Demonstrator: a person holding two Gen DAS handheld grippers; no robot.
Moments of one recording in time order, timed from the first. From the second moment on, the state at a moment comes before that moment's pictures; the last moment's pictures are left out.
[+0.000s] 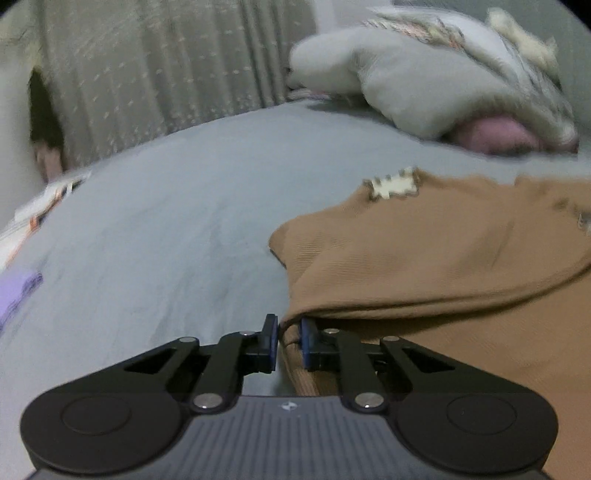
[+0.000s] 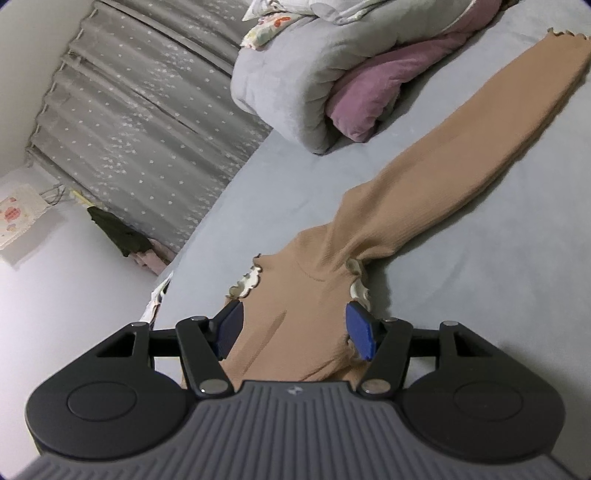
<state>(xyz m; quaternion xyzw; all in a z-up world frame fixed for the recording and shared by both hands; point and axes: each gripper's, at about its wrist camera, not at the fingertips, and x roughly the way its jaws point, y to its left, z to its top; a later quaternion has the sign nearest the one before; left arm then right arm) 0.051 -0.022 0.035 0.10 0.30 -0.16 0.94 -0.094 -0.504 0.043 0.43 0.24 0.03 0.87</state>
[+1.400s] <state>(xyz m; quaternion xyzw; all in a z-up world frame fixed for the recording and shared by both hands) 0.022 0.041 0.066 -0.07 0.37 -0.01 0.93 -0.100 -0.739 0.004 0.42 0.12 -0.26 0.86</state>
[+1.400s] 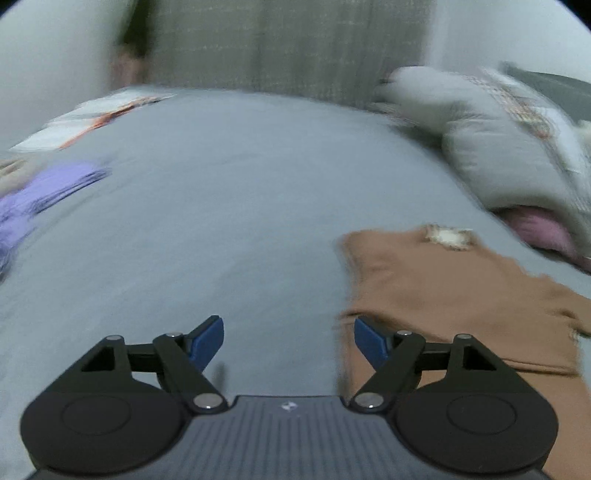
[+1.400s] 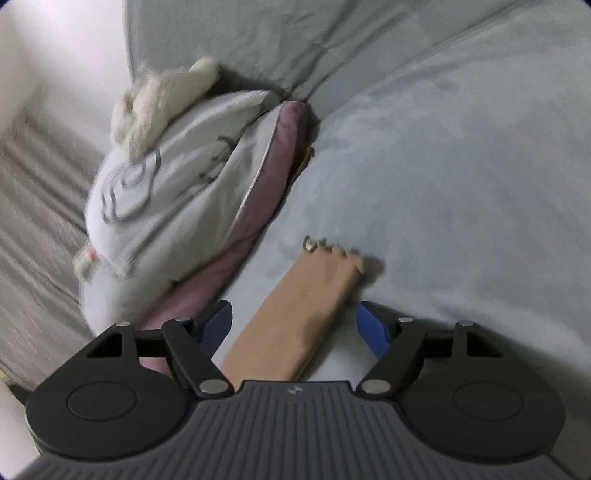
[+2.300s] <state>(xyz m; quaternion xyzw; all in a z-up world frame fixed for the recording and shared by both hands) 0.025 0.111 0.068 -0.27 0.41 -0.02 0.87 -0.062 -0.268 0.128 -0.13 0.15 0.32 0.93</state>
